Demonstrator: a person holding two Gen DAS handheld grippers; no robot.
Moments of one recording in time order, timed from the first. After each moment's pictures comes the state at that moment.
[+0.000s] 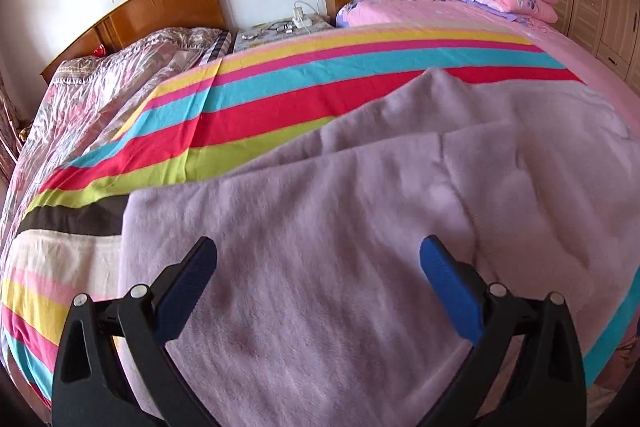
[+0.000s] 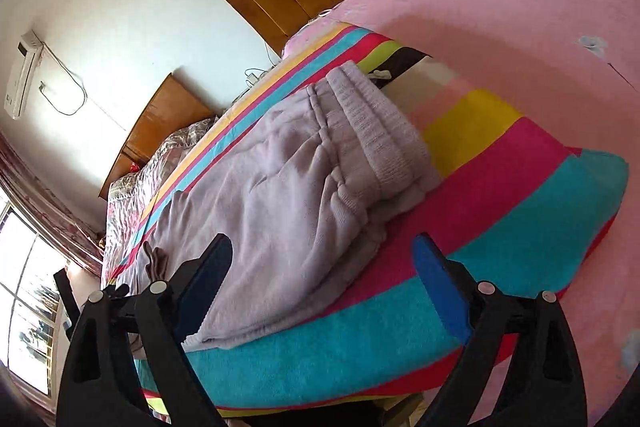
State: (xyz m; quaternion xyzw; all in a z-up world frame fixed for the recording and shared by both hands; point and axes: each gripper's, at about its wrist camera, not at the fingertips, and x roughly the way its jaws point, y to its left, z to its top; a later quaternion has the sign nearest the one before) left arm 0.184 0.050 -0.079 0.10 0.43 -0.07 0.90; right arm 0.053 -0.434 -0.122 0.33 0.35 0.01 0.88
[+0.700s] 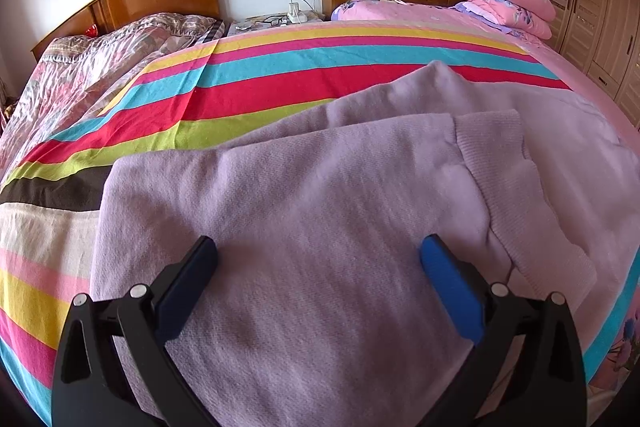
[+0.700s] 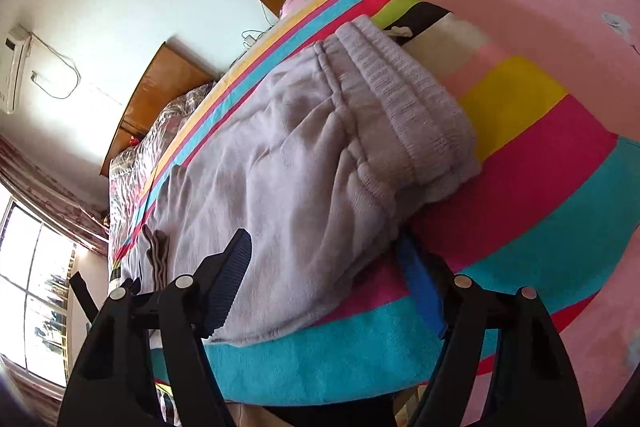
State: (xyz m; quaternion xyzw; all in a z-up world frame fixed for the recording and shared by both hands) left arm 0.178 0.069 -0.083 0.06 0.41 -0.09 0.90; right arm 0.062 -0.419 -0.130 0.34 0.41 0.04 0.85
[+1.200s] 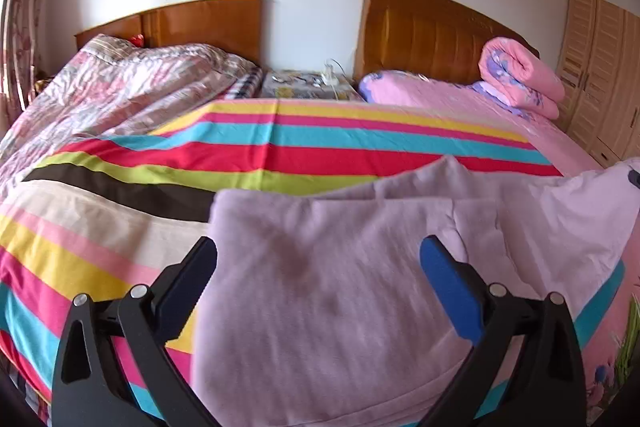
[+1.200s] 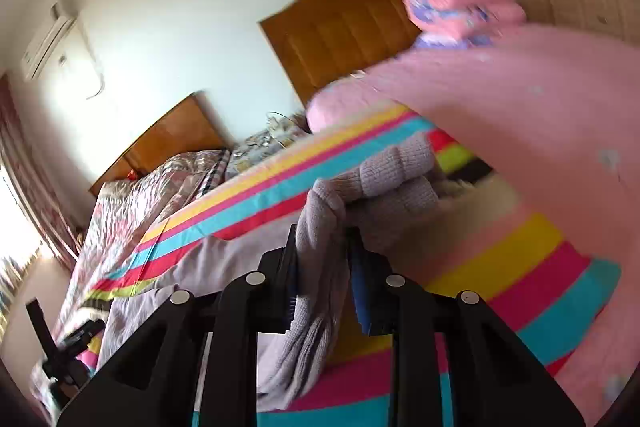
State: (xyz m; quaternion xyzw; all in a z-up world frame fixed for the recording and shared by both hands) left arm 0.111 0.142 -0.008 -0.03 0.30 -0.04 0.95; right arm 0.066 -0.289 0.008 0.13 0.23 0.02 0.96
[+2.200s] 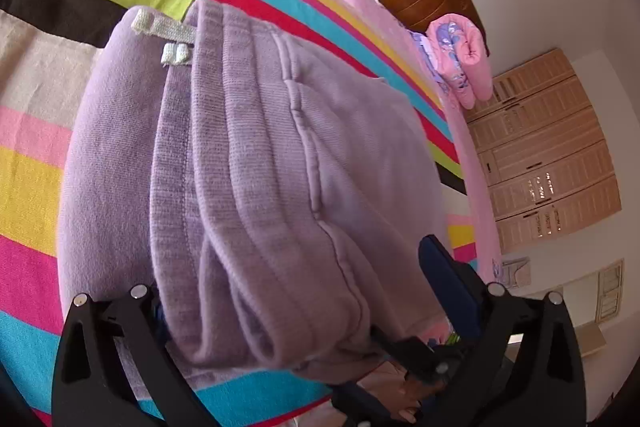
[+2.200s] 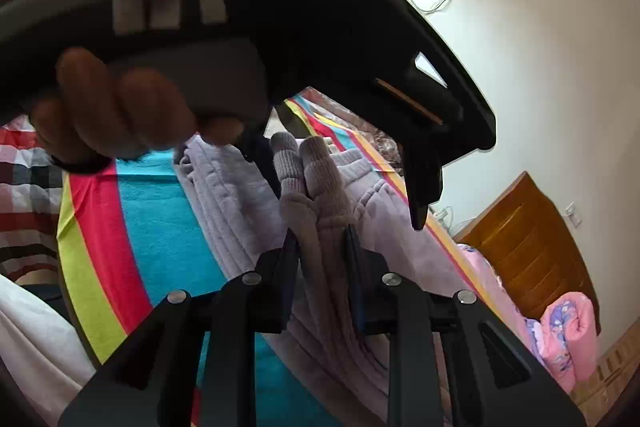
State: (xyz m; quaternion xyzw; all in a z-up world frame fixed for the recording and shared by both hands) left arm 0.154 0.149 -0.070 -0.27 0.53 -0.23 0.77; right arm -0.007 0.053 -0.093 -0.36 0.14 0.29 0.87
